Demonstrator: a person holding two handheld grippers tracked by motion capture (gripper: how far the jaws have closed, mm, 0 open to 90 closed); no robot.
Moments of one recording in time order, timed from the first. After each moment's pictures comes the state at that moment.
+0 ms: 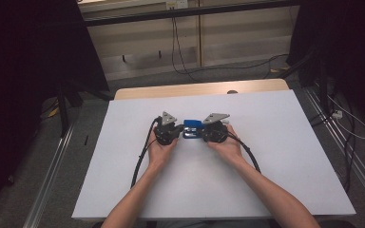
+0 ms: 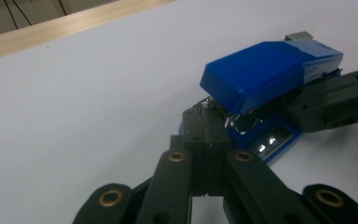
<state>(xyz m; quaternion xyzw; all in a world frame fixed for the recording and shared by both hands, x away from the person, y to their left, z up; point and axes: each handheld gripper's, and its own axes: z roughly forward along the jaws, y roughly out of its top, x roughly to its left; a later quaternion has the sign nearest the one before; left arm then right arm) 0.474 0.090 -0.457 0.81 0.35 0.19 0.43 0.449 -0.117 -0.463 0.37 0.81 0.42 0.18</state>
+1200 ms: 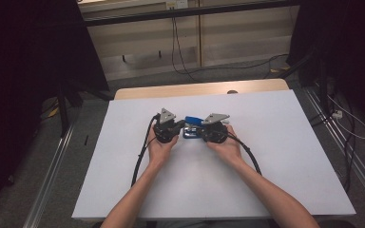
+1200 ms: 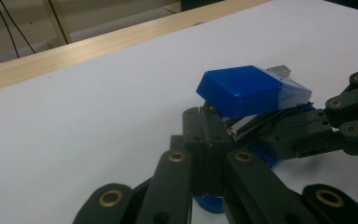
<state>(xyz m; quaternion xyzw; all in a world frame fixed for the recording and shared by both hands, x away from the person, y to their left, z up) 0.471 0.089 -0.442 0.79 0.34 0.19 0.47 0.446 -0.115 -0.462 0.38 0.80 0.42 0.19</state>
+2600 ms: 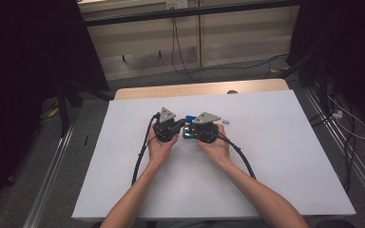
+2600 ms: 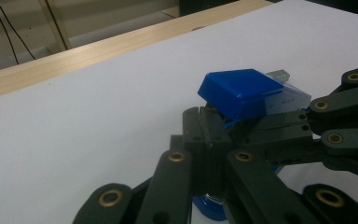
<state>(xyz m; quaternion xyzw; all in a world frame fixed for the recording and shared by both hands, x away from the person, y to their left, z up) 0.473 0.089 -0.441 0.79 0.33 0.19 0.48 0.446 -0.084 -0.455 0.38 0.77 0.44 0.25</state>
